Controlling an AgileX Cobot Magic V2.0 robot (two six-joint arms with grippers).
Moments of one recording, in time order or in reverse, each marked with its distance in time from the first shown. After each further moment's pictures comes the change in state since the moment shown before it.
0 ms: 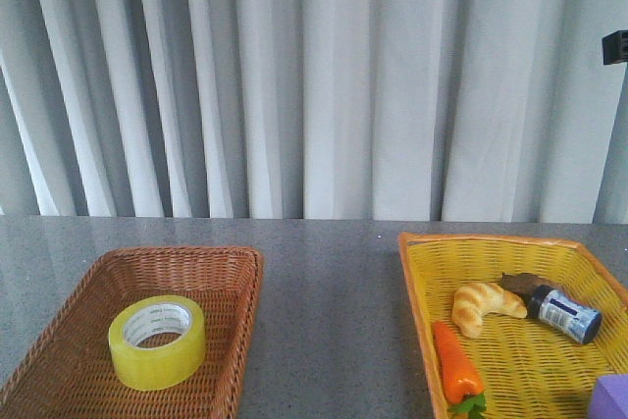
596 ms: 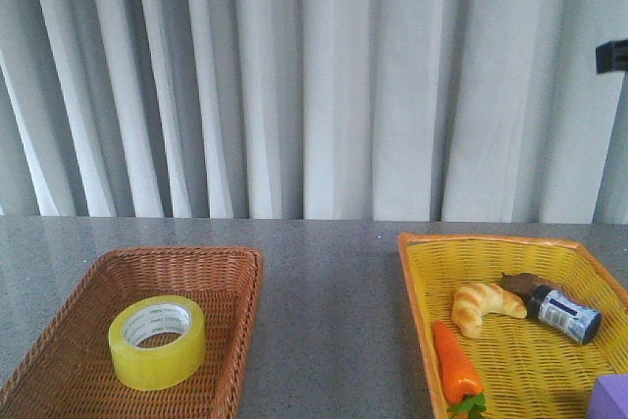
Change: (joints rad) left arm 0.000 0.000 0.000 0.000 0.001 0.000; right arm 0.000 -0.016 0.086 -0.008 -0.078 -0.002
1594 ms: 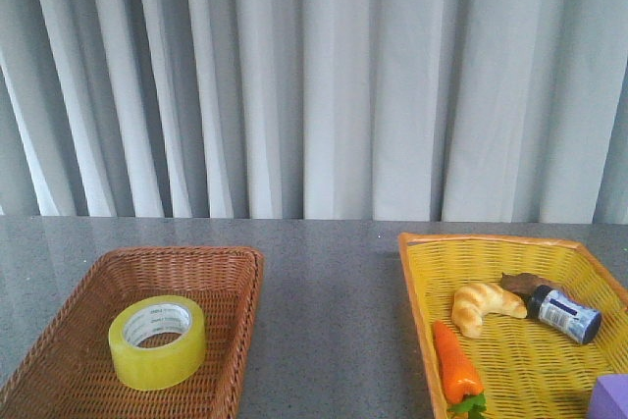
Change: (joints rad) left arm 0.000 0.000 0.000 0.000 0.000 0.000; right arm 0.000 -1.061 1.683 -0.010 -1.047 -0.004
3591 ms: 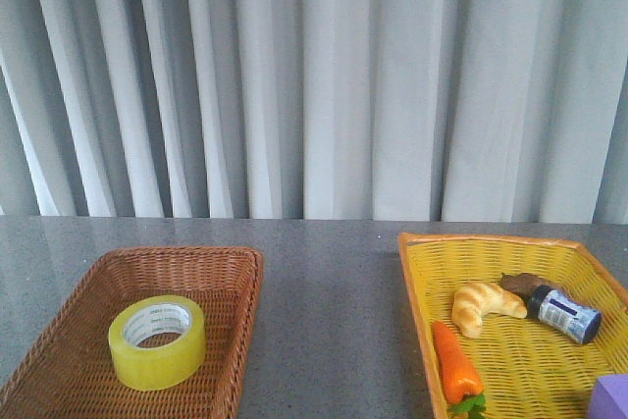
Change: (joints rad) left arm 0.000 0.000 0.000 0.000 0.001 0.000; right arm 0.000 -0.469 0.250 0.000 0.350 0.000
